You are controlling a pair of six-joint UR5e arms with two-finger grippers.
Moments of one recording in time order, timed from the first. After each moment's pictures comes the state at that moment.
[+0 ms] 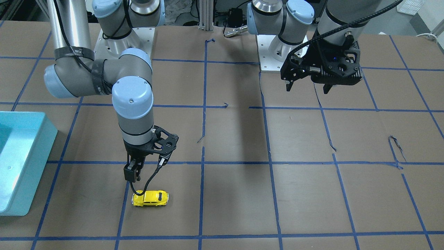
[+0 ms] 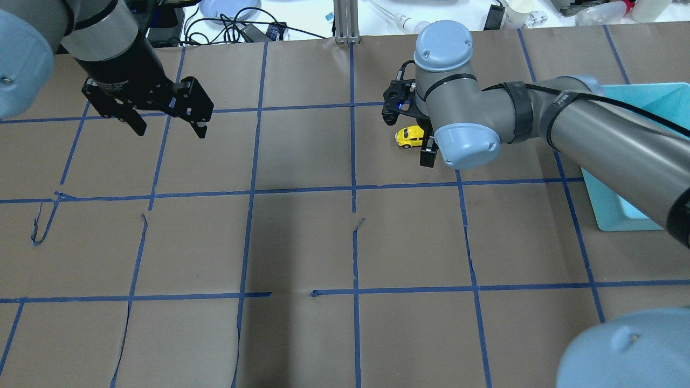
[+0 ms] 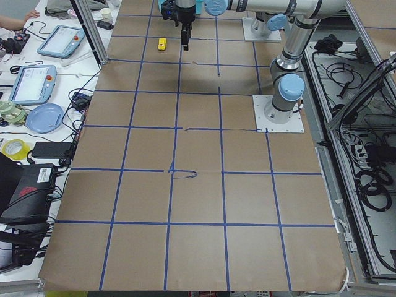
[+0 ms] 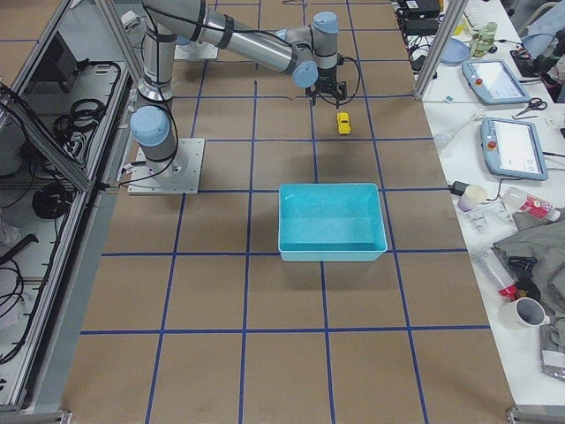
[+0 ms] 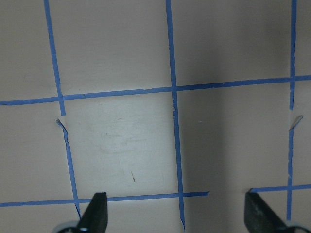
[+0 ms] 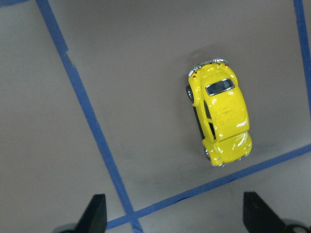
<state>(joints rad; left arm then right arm) -1.56 -1.58 -1.53 -1.62 1.61 0.08 1.73 -1.16 1.70 -2.24 -1.71 -1.21</state>
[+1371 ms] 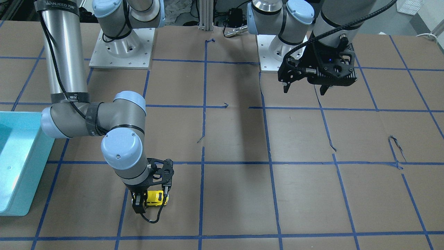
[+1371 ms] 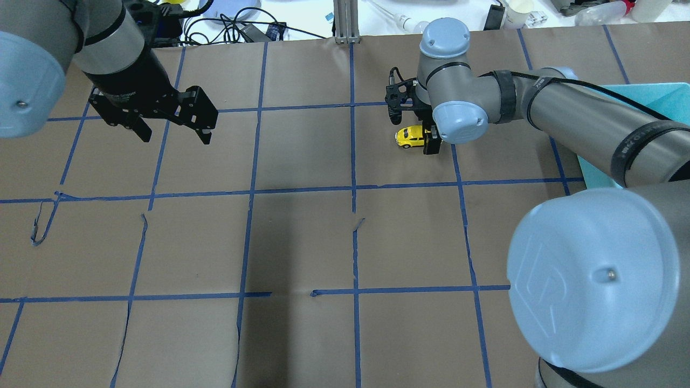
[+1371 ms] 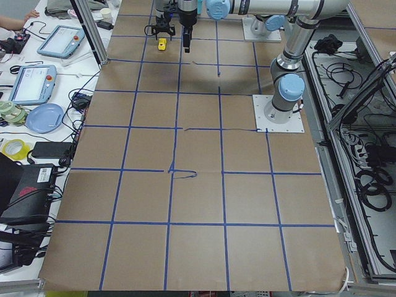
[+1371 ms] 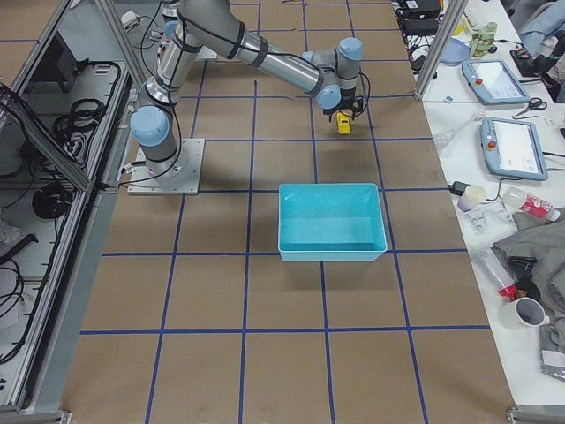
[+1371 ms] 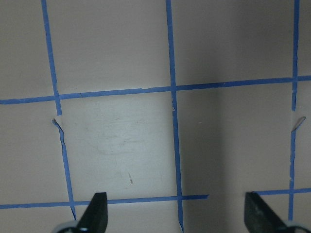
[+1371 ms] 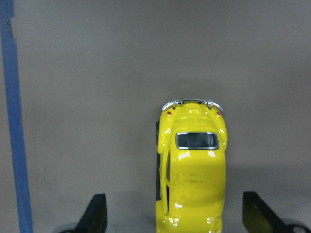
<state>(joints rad) -1.57 -1.56 -1.58 -1.57 1.61 0.07 1.68 -0.96 1.55 -2.22 -1.60 -1.48</state>
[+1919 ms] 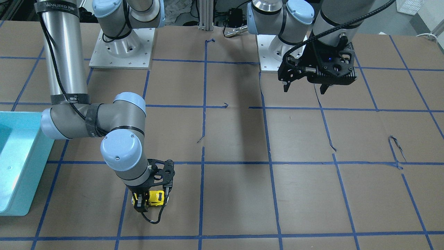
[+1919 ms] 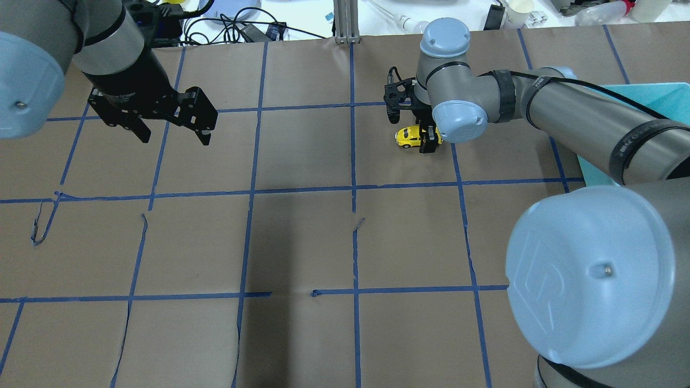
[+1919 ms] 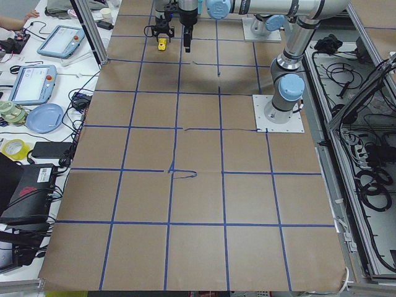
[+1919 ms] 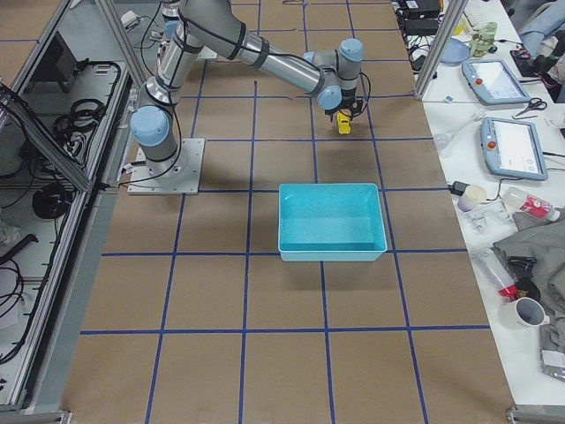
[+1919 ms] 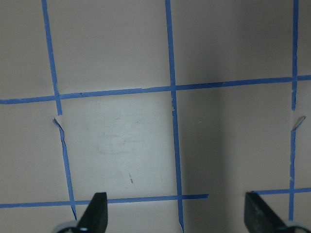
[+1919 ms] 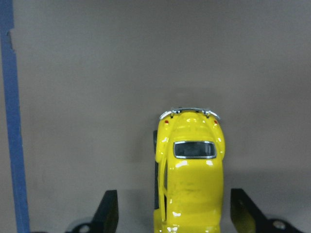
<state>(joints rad) -1.57 -1.56 -1.58 -1.58 1.61 0.07 1.68 -0.96 1.54 -2.22 -1.59 -1.48</state>
